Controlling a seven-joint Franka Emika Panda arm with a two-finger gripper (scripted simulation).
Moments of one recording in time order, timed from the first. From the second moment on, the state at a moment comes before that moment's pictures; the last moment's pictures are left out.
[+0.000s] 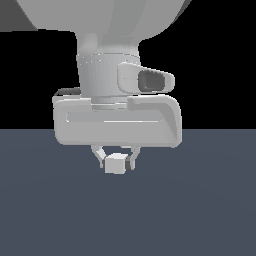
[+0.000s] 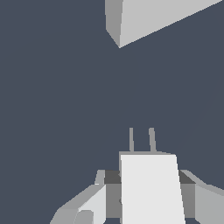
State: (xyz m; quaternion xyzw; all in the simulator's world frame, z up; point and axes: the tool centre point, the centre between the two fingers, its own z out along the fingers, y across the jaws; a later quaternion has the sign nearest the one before) arm -0.077 0.018 0.039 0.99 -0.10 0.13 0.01
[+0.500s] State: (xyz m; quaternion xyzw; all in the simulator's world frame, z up) arm -0.067 -0.009 0.060 0.99 -0.02 0.13 0.00
